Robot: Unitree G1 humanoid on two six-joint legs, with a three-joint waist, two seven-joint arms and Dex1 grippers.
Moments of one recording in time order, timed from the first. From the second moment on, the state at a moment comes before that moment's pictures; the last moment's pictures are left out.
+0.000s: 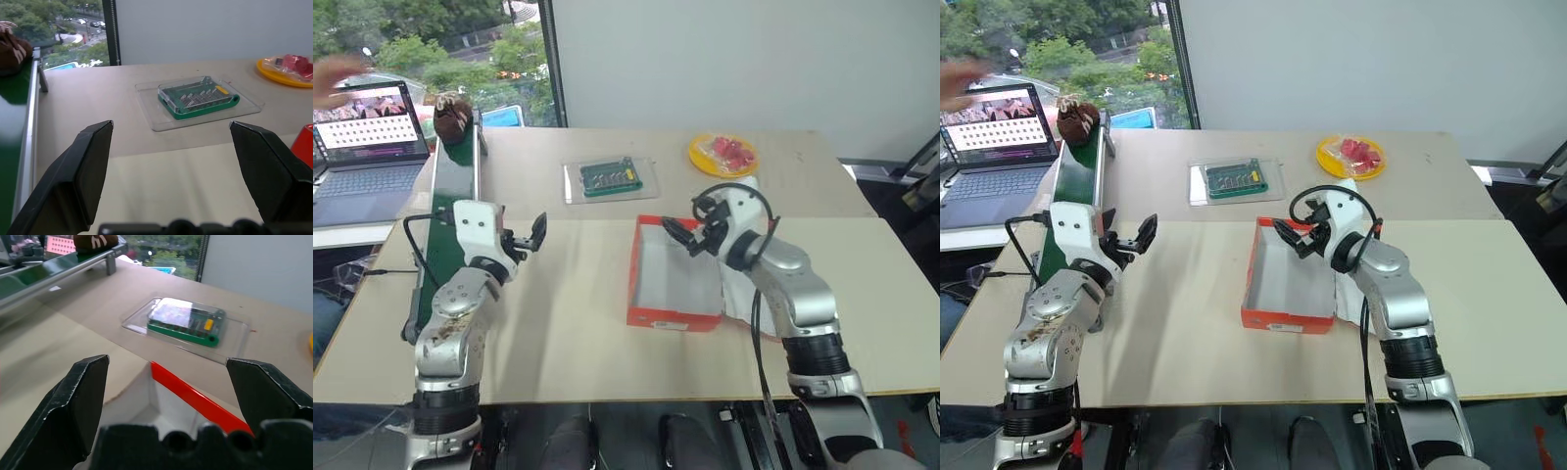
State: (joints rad) left arm -0.27 0.33 0.21 -0.34 -0.28 0.53 -0.14; right arm -0.61 -0.33 0.04 0.02 0.25 0.47 0.54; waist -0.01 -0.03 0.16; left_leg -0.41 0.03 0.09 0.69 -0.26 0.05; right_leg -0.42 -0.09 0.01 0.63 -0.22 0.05
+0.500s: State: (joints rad) left arm -0.17 0.40 0.46 -0.32 -0.25 0.53 -0.05; right arm -0.68 -0.25 0.21 0.00 0.36 0.60 0.77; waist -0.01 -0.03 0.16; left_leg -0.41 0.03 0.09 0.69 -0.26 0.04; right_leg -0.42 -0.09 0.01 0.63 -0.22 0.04
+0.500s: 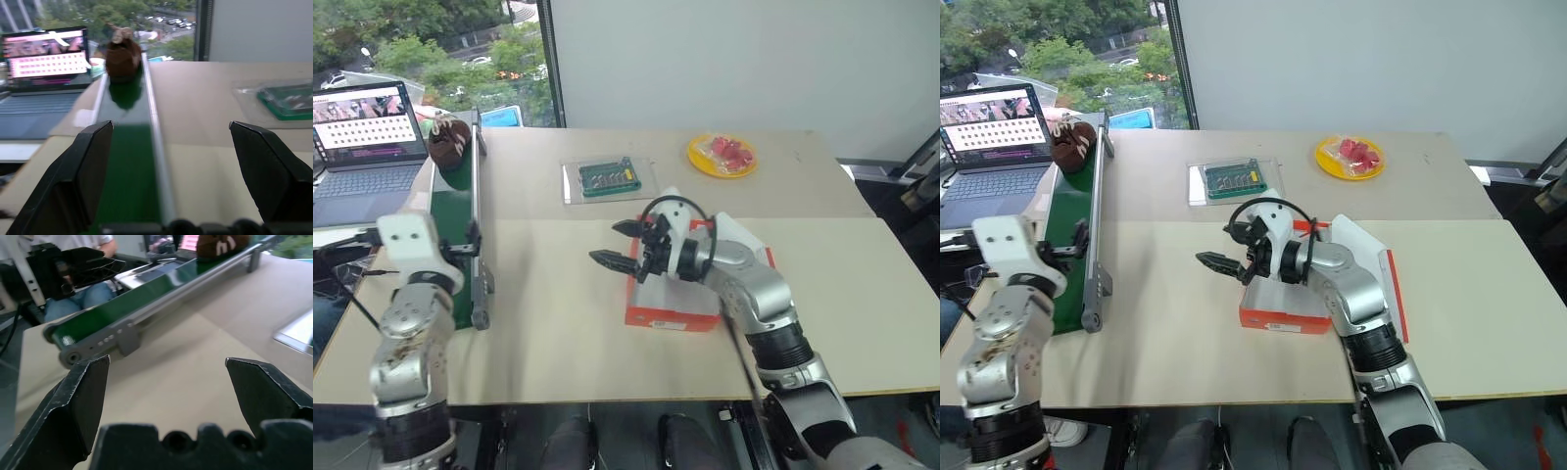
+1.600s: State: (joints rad) left arm -0.32 0.51 0.47 0.29 -0.25 0.32 -0.21; right arm -0.77 -0.28 0.22 0.08 0.28 0.55 0.78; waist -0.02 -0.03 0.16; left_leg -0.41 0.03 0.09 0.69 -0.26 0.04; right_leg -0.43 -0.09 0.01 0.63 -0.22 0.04
